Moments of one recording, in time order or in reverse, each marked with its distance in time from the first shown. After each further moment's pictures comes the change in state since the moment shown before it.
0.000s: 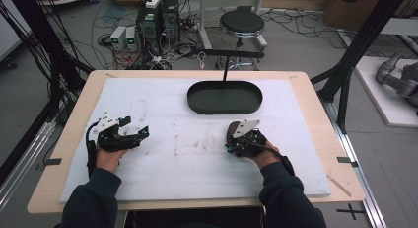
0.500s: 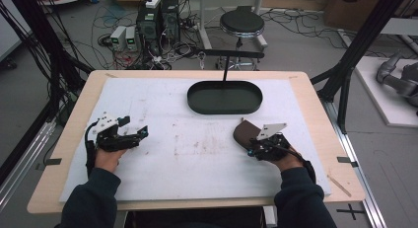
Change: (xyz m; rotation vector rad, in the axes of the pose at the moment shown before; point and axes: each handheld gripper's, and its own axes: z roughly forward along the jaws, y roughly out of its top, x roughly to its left) left arm 0.001 0.000 -0.001 -0.001 0.004 0.012; right arm -0.019 -0.048 -0.037 0.002 -0.028 0.089
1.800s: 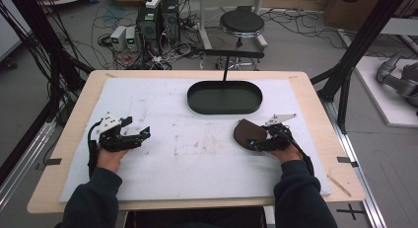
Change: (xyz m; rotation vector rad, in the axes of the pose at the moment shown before) left arm -0.003 -0.001 0.004 0.015 -0.002 0.009; right arm -0.041 -0.013 0.021 -0.067 -0.039 0.247
